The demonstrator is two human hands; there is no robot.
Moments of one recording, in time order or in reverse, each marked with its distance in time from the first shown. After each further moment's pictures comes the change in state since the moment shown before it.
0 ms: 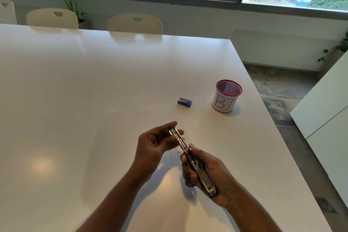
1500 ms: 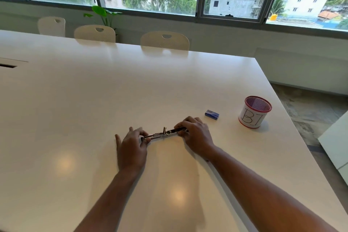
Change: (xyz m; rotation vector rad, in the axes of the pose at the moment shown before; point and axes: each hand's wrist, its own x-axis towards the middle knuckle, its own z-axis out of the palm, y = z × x) left_hand -0.003 0.006 -0.127 1.140 0.589 0.049; right_hand 0.167 -0.021 0.025 -1.524 0.356 -0.657
